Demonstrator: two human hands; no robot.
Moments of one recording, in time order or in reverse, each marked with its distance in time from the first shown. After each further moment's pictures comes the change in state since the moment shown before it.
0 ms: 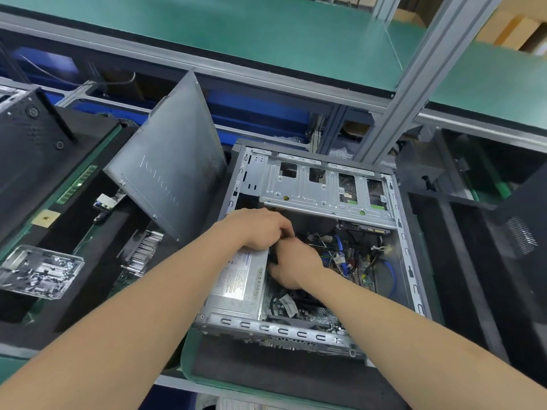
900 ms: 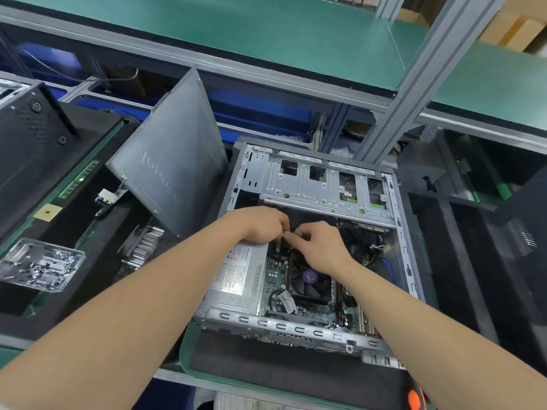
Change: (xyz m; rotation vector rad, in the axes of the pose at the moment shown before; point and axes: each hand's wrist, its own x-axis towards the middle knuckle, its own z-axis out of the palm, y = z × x) left_hand 0.009 0.003 -0.001 -0.156 -0.094 -0.063; right_hand -0.016 0.043 -0.028 0.543 0.257 0.052
